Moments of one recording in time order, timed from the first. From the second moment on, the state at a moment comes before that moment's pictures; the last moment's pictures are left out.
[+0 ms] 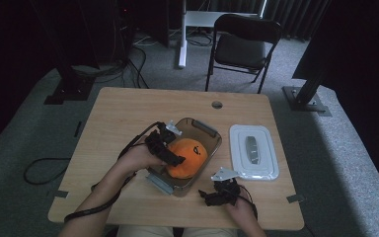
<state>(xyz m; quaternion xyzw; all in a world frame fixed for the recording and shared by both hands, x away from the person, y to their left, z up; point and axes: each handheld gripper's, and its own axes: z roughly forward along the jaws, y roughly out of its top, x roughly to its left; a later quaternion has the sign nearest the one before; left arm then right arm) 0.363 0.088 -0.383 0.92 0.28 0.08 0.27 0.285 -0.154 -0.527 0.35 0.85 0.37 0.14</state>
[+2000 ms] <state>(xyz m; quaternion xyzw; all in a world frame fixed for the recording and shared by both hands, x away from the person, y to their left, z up) 0.301 0.231 -0.426 0.86 0.35 0.14 0.33 0.284 -0.154 -0.527 0.35 0.85 0.36 0.15</state>
